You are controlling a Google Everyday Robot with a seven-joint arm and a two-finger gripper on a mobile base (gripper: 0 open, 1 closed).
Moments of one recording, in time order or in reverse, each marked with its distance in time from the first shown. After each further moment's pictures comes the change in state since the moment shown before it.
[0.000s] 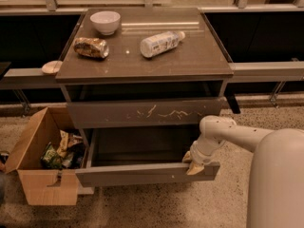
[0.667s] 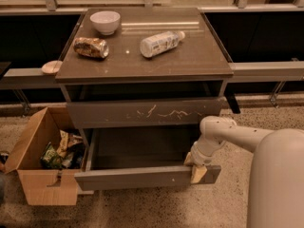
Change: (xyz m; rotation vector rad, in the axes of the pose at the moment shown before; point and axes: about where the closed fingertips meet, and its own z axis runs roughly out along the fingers) arm 0.000 0.000 0.000 0.000 0.000 0.000
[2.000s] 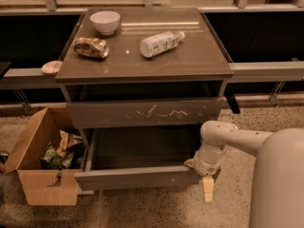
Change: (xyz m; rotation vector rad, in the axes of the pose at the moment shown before) arm -0.003 0.060 0.002 -0.157 0.002 0.022
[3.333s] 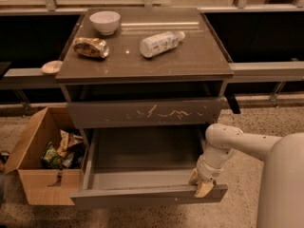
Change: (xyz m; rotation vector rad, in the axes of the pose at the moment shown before) arm -0.004 0.024 0.002 -0.046 -0.056 0.003
